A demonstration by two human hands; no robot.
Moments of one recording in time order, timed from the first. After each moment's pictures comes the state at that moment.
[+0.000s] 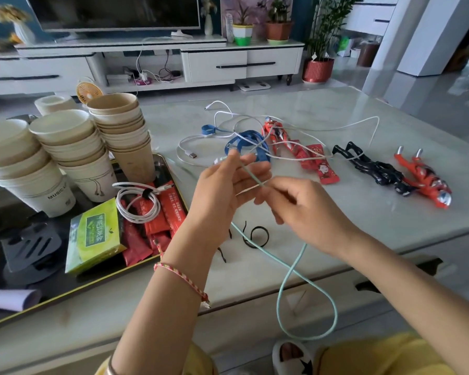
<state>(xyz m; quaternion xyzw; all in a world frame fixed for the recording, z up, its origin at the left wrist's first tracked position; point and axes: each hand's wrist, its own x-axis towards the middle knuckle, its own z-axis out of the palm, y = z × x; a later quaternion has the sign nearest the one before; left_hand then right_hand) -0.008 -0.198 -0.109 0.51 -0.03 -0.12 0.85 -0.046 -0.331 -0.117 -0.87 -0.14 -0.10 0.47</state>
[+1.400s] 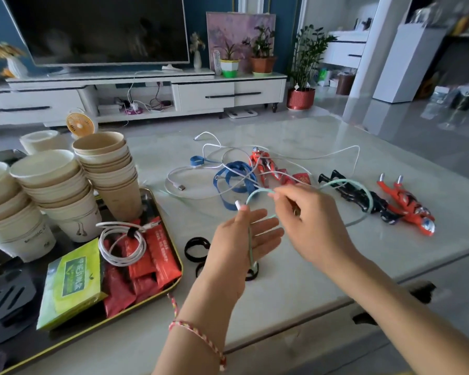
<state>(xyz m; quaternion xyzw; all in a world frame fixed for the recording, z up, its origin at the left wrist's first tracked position) -0.017 -0.233 -0.115 0.50 0.04 -0.21 0.84 -0.030 -0.347 -0.108 -0.90 -0.08 -0.32 0.29</state>
